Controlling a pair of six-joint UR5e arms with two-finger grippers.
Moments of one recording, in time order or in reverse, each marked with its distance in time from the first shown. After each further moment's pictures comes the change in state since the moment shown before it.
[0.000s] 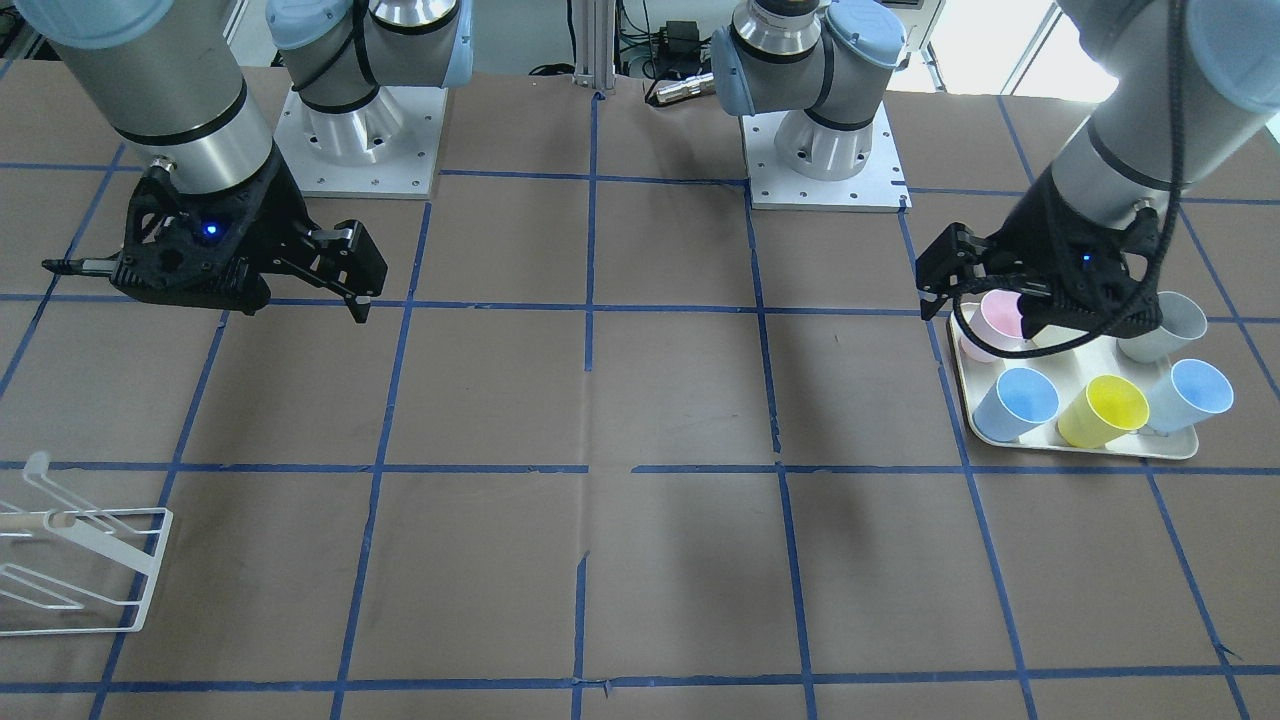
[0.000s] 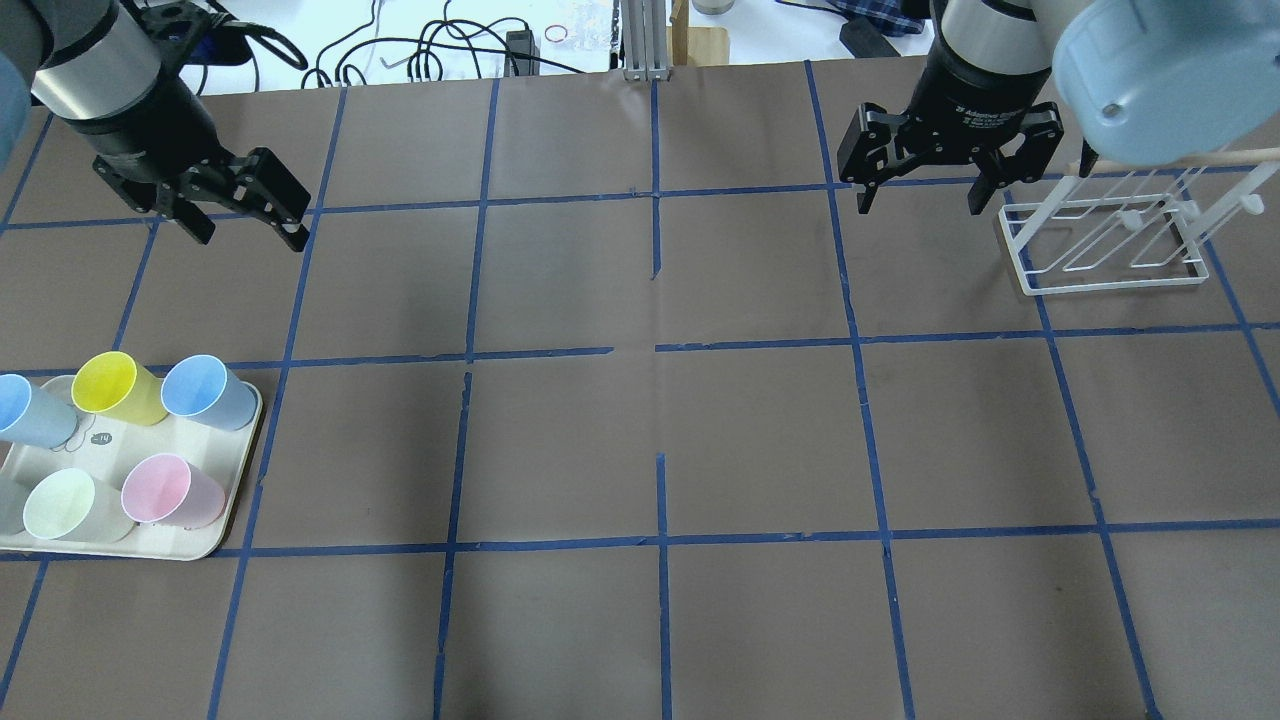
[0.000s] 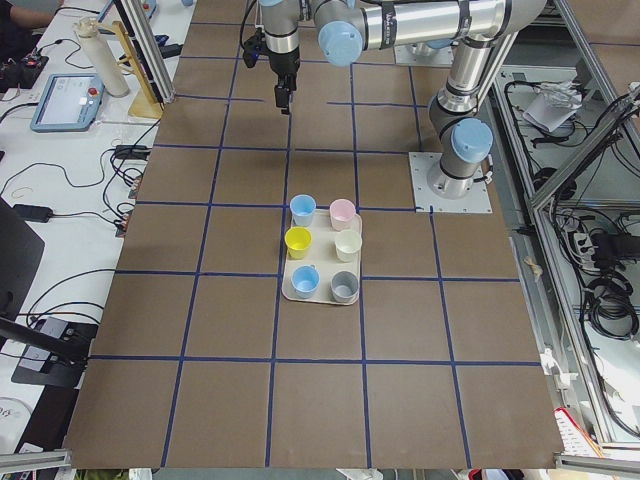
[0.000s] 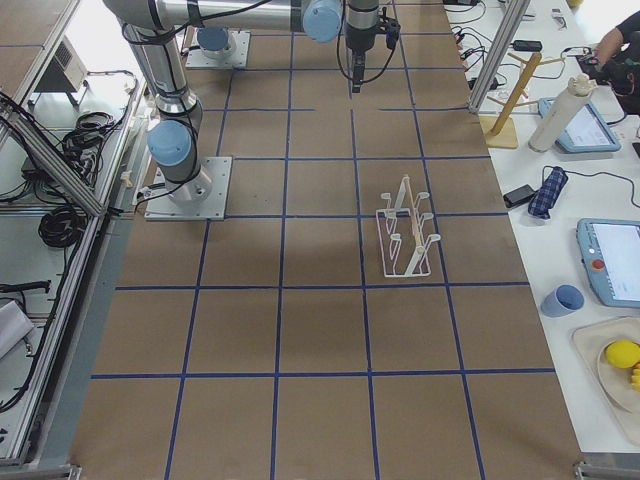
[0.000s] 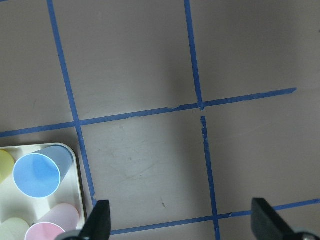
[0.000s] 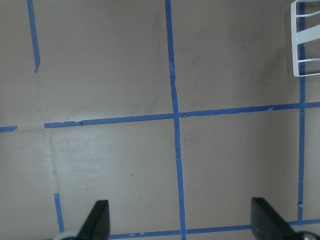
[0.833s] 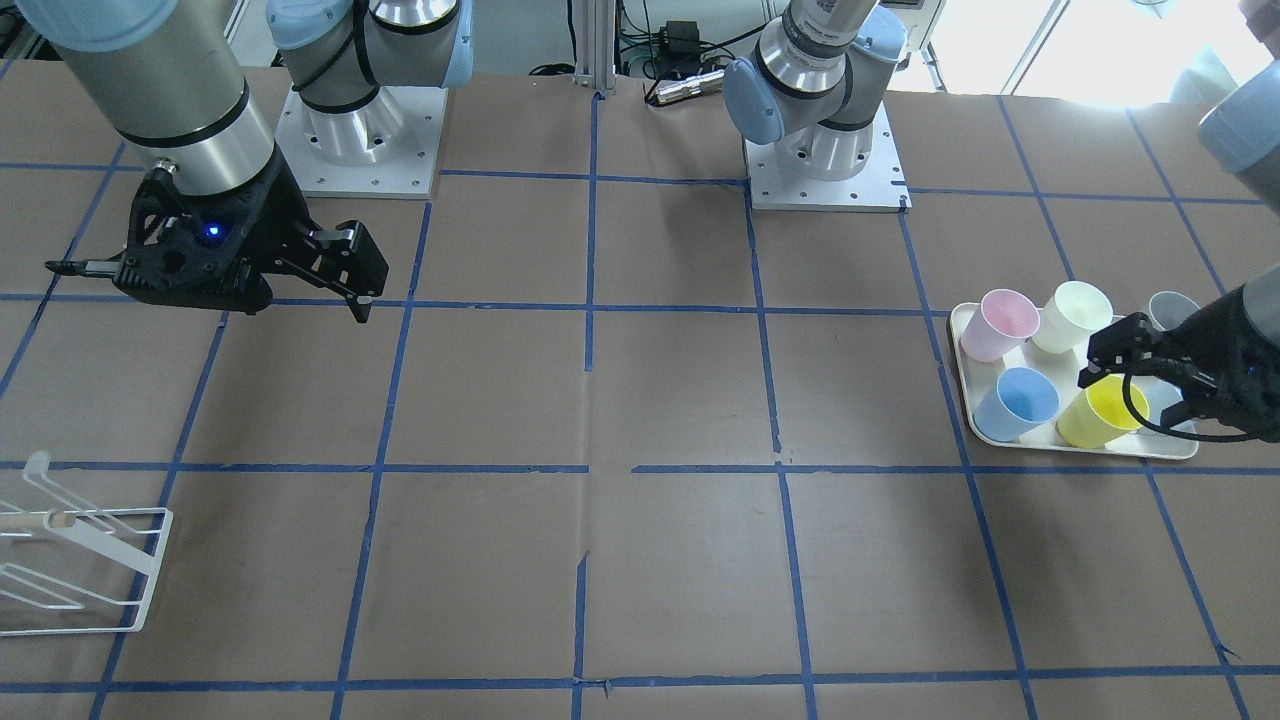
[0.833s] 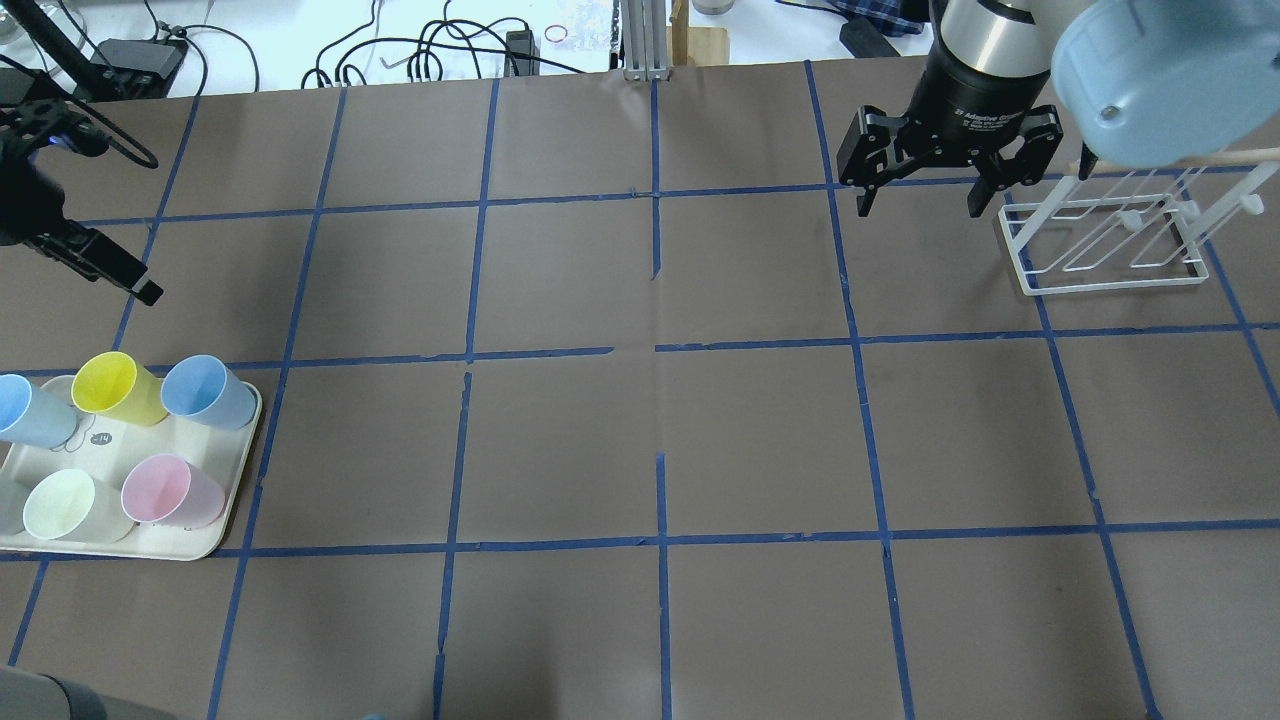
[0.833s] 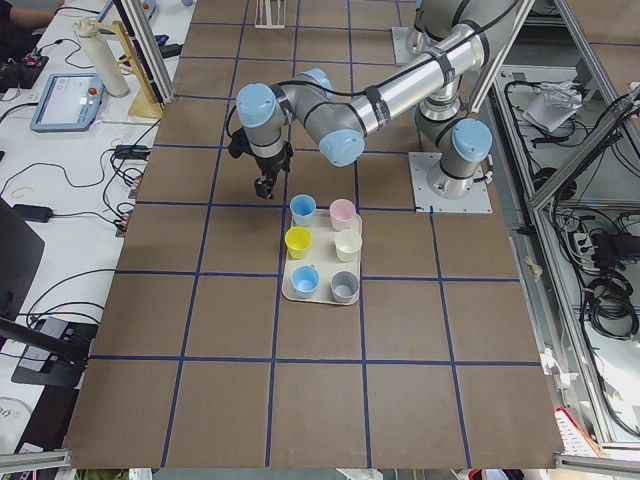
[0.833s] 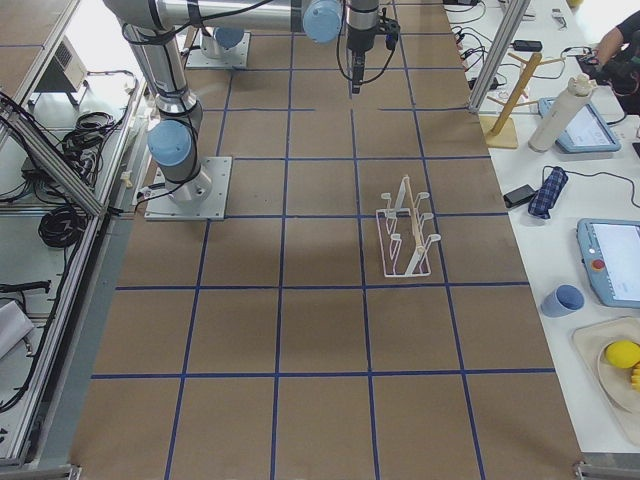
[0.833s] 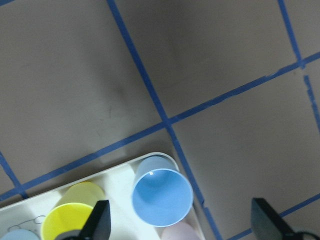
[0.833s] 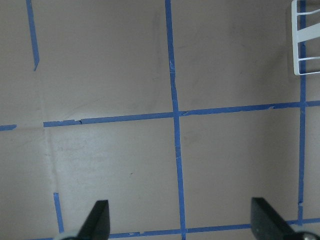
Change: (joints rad) left arm 0.324 -0.206 -0.028 0.188 0.002 0.621; right arm 0.000 0.001 0.004 0.002 0.000 0.000
